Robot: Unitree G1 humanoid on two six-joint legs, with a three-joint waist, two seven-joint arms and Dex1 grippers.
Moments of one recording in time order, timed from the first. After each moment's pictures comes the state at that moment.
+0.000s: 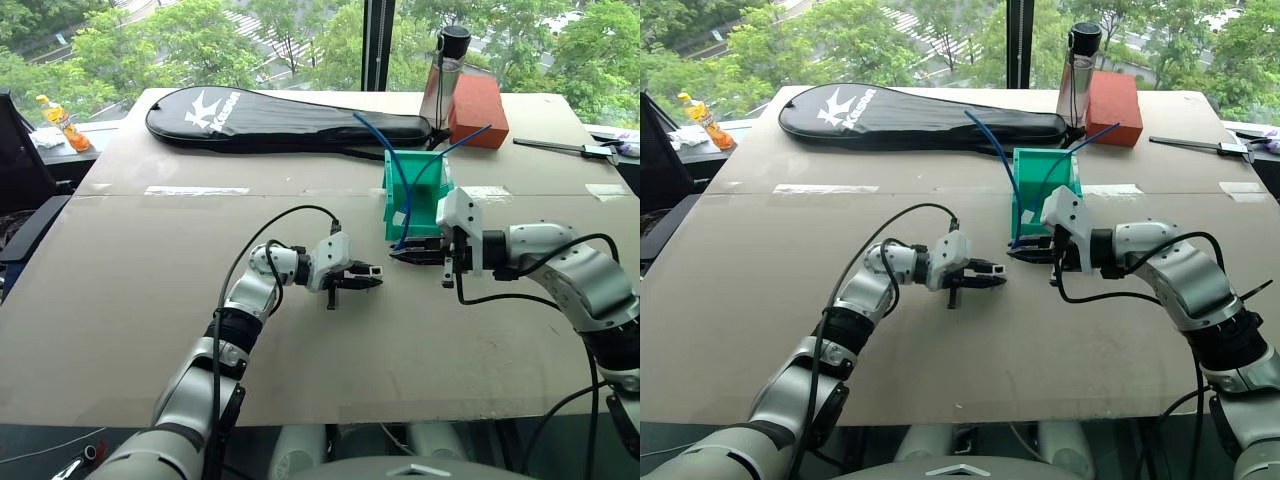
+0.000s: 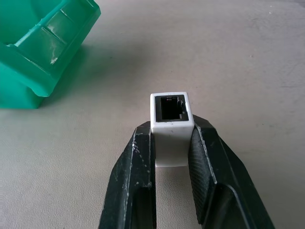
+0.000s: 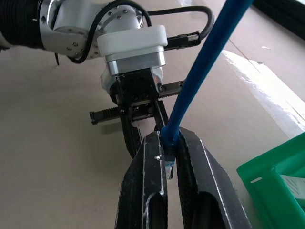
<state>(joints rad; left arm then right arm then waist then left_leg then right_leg) -0.63 0.34 -0.26 0.59 -0.11 -0.21 -1.28 -0.60 -0.69 0.33 -0.17 0.46 0.51 1.00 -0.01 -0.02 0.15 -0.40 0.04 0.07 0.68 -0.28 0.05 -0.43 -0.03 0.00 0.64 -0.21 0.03</state>
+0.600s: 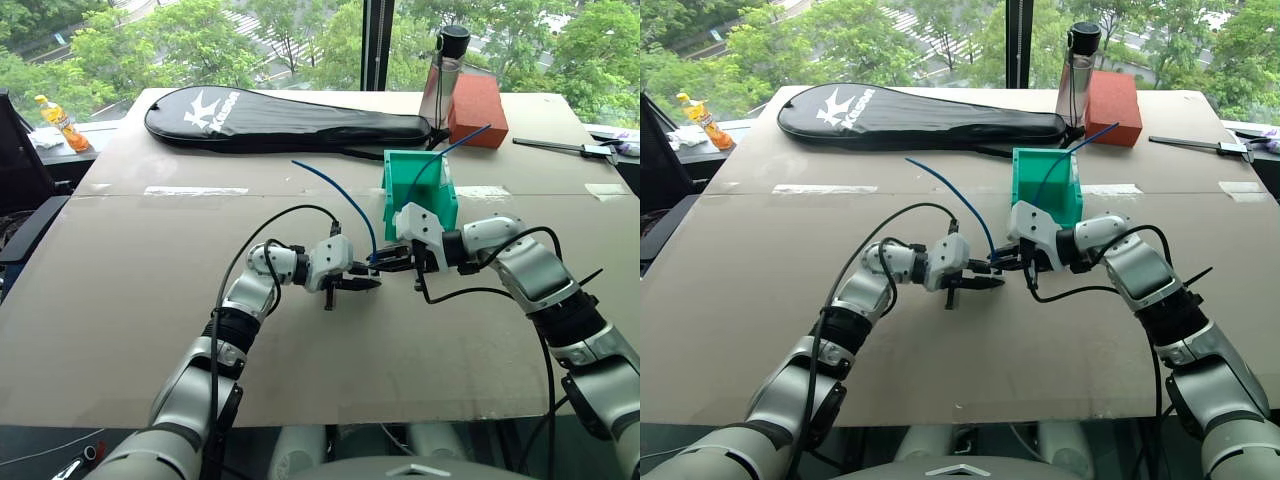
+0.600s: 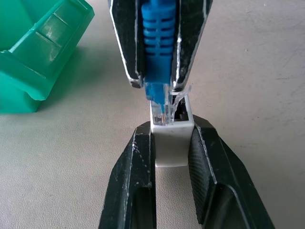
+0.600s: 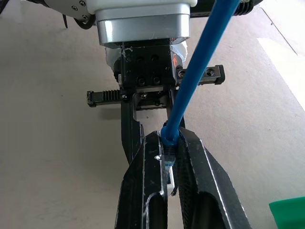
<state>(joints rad) -0.62 0.36 -0.27 0.56 -0.10 -0.22 -1.29 -0.68 -0.54 0.40 0.03 0.24 0.37 1.14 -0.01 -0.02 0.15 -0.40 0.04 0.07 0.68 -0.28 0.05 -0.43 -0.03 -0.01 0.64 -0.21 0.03</state>
